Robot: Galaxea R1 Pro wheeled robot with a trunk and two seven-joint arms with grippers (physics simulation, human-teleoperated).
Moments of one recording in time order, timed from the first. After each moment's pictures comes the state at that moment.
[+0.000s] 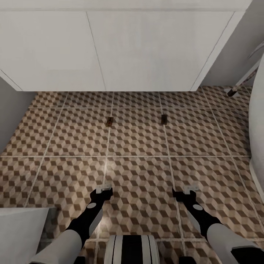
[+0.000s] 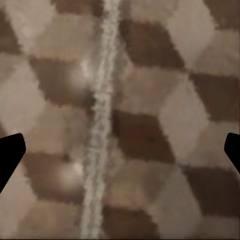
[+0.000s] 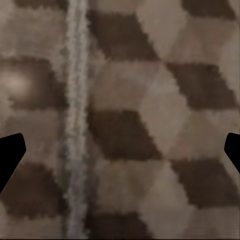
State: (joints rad) left arm -0.66 -0.12 -0.10 -0.47 0.12 -0.07 0.18; right arm -0.75 -0.10 0.11 -0.24 -0.10 -0.23 -0.03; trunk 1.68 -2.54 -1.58
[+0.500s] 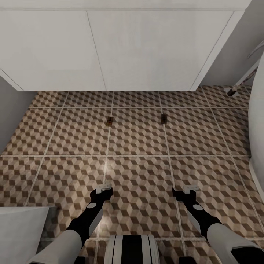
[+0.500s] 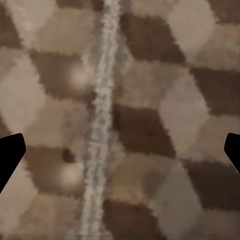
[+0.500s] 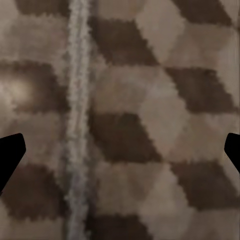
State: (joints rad) left arm -0.66 -0.12 -0.10 -0.47 0.12 -0.07 0.18; right arm -0.75 -0.10 0.11 -0.24 -0.10 -0.26 -0.03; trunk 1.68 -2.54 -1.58
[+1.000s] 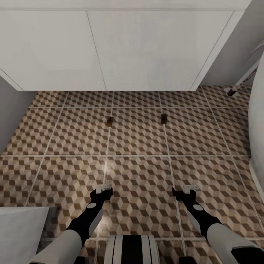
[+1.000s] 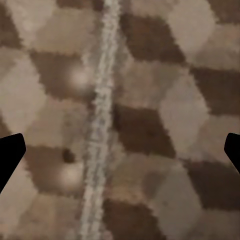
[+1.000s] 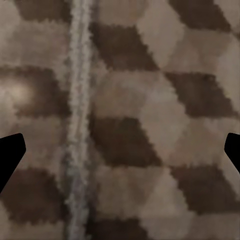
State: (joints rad) left arm -0.66 -0.12 -0.10 -0.47 0.12 -0.07 0.18; right arm -0.75 -0.10 0.11 -0.24 -0.10 -0.27 -0.03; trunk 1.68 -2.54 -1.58
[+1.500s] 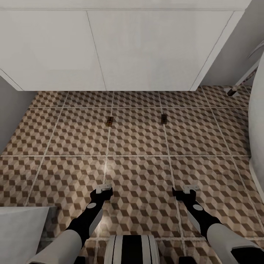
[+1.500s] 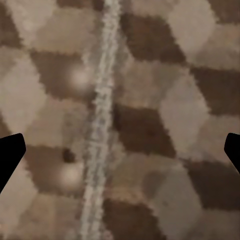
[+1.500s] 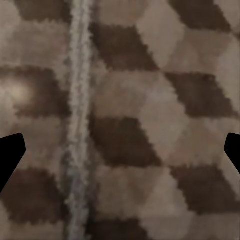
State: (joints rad) left arm -0.66 -0.12 -0.10 -0.47 0.12 -0.07 0.18; right arm -0.75 -0.10 0.11 -0.24 -0.10 -0.27 -0.03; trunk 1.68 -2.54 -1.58
